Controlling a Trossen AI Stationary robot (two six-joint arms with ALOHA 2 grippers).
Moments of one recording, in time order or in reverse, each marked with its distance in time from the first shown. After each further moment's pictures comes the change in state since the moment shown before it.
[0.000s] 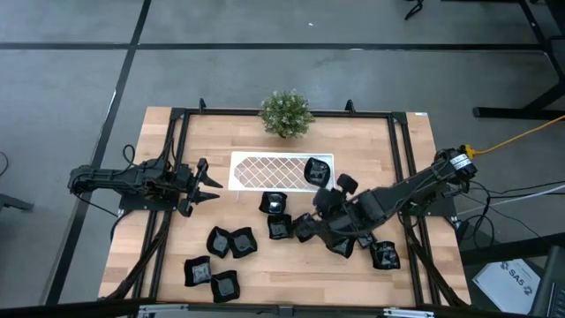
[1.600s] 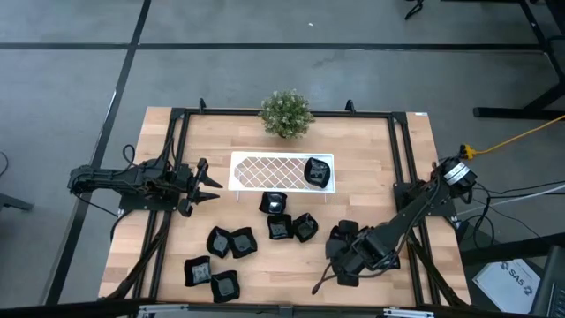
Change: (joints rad) left arm 0.000 0.000 0.000 0.000 0.000 0.000; right arm 0.225 0.072 -0.291 0.333 -0.430 -0.065
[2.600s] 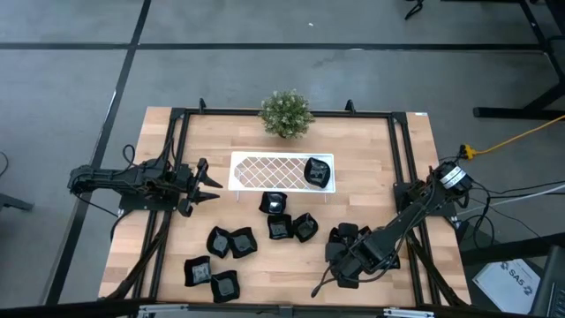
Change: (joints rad) left arm 0.000 0.000 0.000 0.000 0.000 0.000; right arm 0.009 0.047 0.001 0.003 -0.015 0.004
